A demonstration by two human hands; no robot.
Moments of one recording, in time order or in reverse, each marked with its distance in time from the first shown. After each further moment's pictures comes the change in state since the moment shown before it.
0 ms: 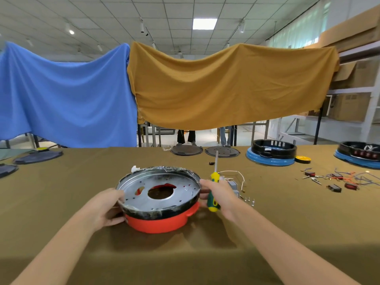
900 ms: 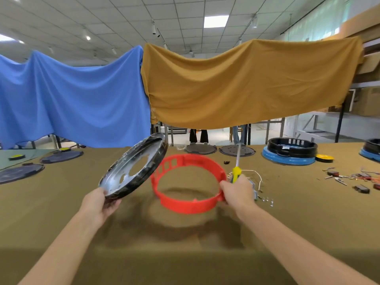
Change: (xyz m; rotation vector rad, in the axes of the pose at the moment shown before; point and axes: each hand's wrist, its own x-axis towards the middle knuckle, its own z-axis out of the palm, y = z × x) left_hand 0.012 -0.001 -0.045 -0.571 0.193 0.094; right_hand 0.009 0.006 0.010 -0.403 0.390 -0.189
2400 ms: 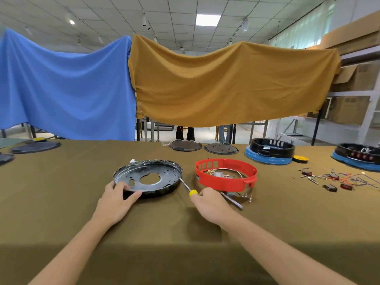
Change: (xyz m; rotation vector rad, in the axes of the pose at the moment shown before) left_hand -0.002 -0.069 0.028 1.186 -0.243 0.644; right_hand -0.041 0.001 -0.011 -0.488 -0.415 -0.132
